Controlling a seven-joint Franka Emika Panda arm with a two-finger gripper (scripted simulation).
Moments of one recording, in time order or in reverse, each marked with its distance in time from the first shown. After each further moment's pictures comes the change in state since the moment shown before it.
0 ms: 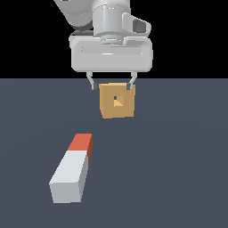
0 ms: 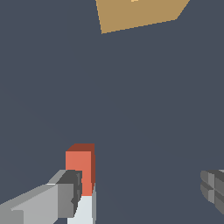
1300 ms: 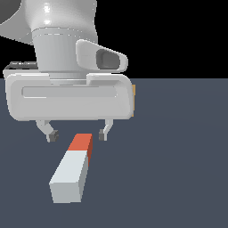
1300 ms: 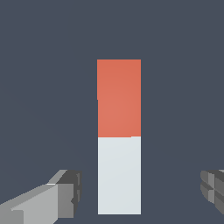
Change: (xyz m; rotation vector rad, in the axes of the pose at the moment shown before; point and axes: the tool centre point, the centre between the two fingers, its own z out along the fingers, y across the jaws) arm -0.123 -0.065 0.083 -0.003 0.013 -0.015
